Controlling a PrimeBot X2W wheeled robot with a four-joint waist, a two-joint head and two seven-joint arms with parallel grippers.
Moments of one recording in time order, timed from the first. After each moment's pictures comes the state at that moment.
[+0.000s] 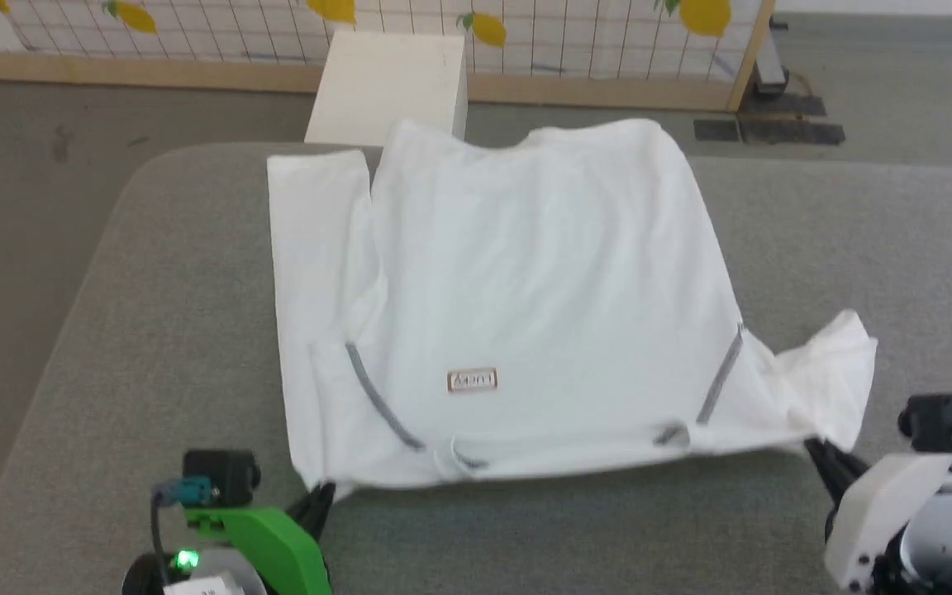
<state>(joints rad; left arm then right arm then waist) 0.00 0.41 -0.42 -0.05 -0.73 0.18 0.26 0.02 -0.13 -0.13 -0.06 0.33 0.13 0.54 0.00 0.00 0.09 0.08</state>
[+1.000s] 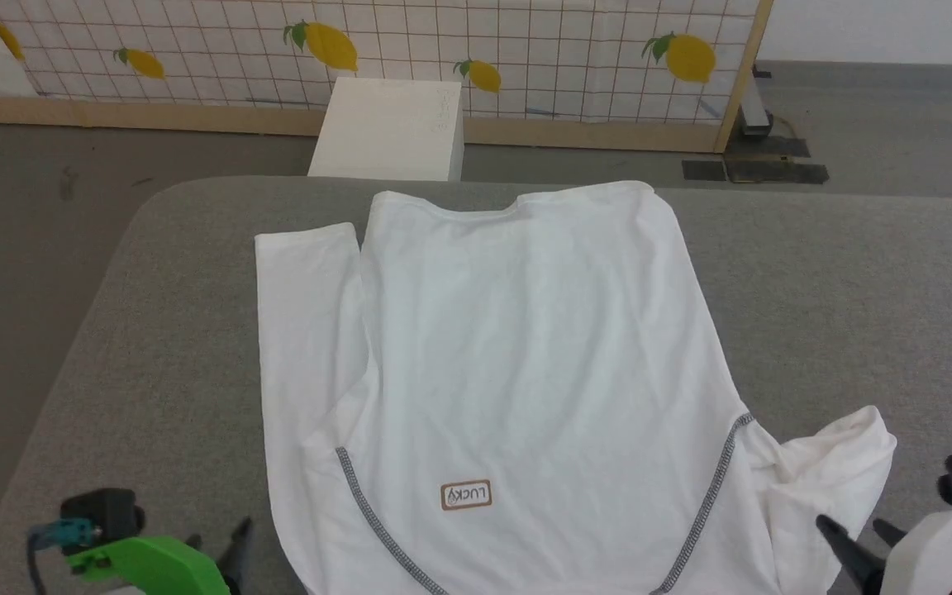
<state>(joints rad) 0.16 0.50 -0.29 -0.13 -0.85 0.31 0.36 0.20 -0.14 -0.18 -0.24 0.39 0.13 0.82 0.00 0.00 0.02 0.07</state>
